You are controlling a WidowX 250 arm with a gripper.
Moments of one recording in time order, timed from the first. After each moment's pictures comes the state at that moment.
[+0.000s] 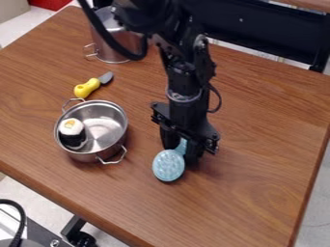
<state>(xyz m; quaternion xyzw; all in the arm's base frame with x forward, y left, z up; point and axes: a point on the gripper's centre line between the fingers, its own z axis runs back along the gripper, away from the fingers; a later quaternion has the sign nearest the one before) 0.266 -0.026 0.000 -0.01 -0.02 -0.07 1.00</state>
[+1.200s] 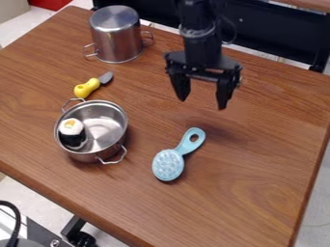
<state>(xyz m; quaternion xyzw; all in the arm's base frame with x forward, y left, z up) 0.328 -0.016 0.055 -0.05 -0.06 0.06 0.99</state>
